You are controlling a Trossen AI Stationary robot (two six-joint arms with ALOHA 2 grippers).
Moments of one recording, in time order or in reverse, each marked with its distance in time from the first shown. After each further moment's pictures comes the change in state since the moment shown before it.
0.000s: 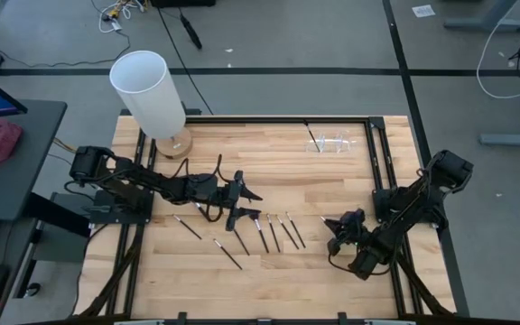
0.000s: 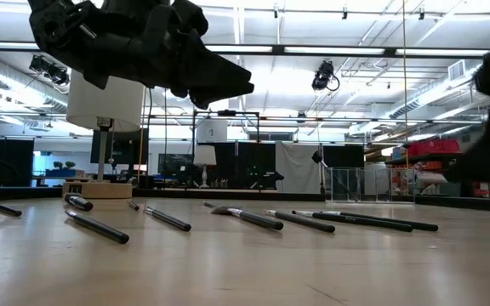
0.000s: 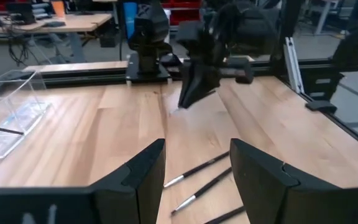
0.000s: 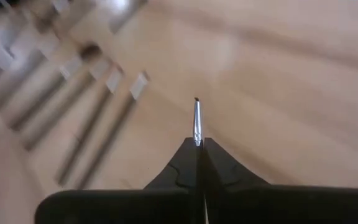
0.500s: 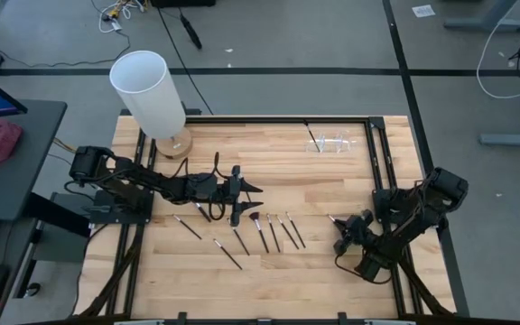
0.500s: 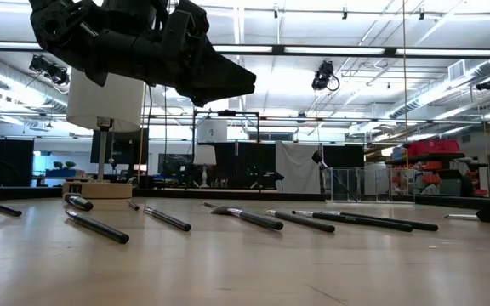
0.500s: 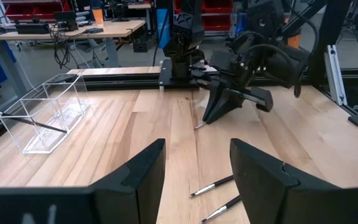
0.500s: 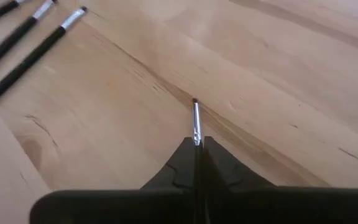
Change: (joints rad) left arm 0.000 -0.002 0.008 0.014 -0.141 -0.003; right arm 0.126 0.195 -0.025 -0.097 -0.181 0.188
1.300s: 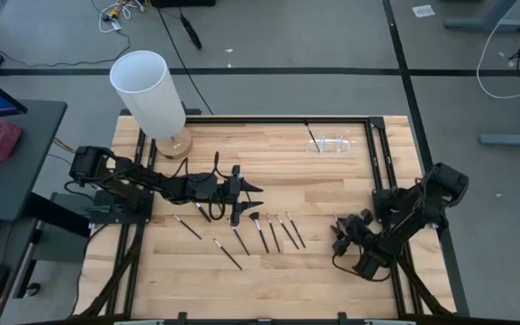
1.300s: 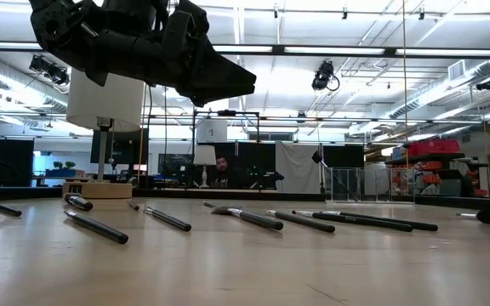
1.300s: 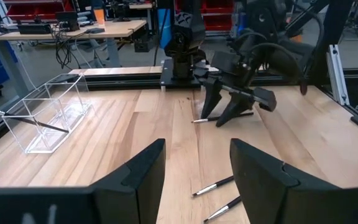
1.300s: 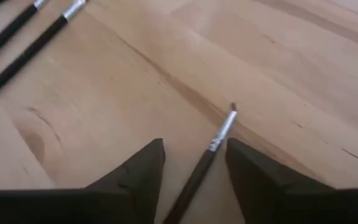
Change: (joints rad) left arm 0.002 0.000 0.000 0.000 -0.002 0.003; right arm -0.053 -0.013 -0.028 0.031 0.005 -0.079
